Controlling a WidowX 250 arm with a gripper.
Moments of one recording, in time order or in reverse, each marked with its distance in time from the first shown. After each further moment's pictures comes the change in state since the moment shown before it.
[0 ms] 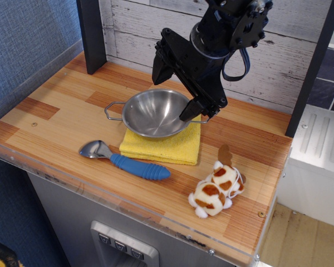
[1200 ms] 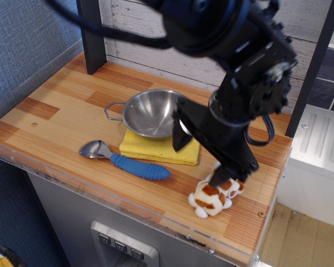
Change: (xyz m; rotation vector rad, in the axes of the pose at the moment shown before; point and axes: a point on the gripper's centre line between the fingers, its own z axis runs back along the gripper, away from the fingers) arm -0.025 -0.082 0.000 -0.215 -0.014 0.108
